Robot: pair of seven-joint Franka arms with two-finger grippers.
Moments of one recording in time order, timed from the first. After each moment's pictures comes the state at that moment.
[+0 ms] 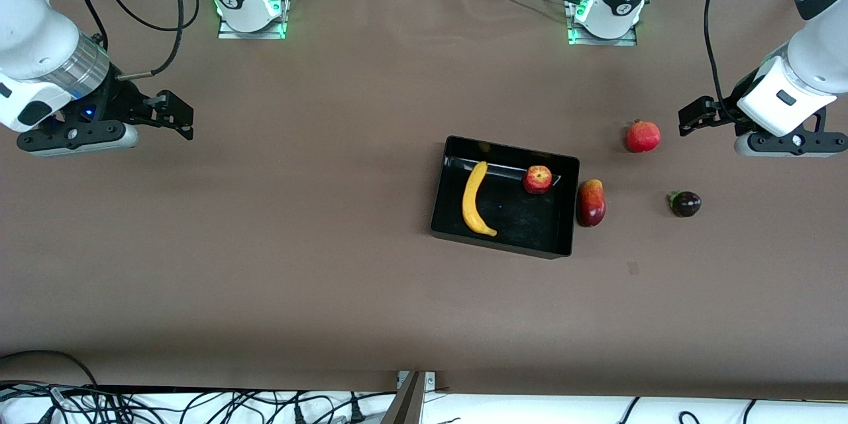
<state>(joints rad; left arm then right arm) -0.07 0.05 0.00 -1.66 0.01 1.64 -0.09 0.19 0.09 0.00 -1.56 0.00 1.72 0.04</state>
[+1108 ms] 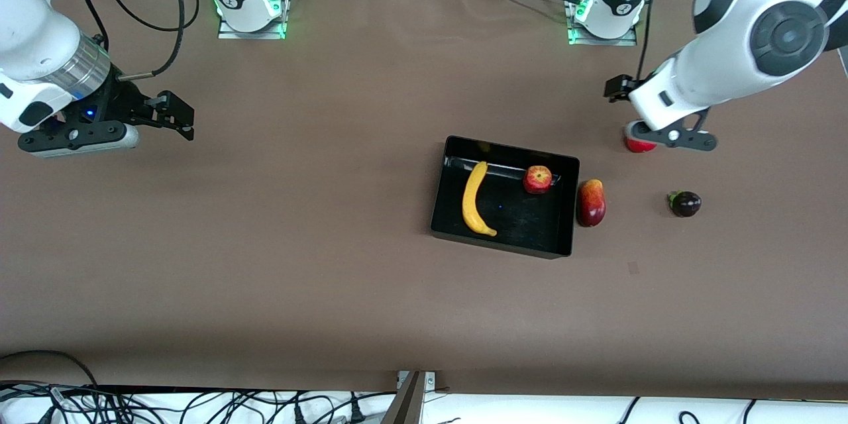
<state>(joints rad) -0.10 0.14 -0.17 -1.64 -0.04 1.43 -0.09 0.19 0.10 0.00 -1.56 0.00 1.72 0.04</state>
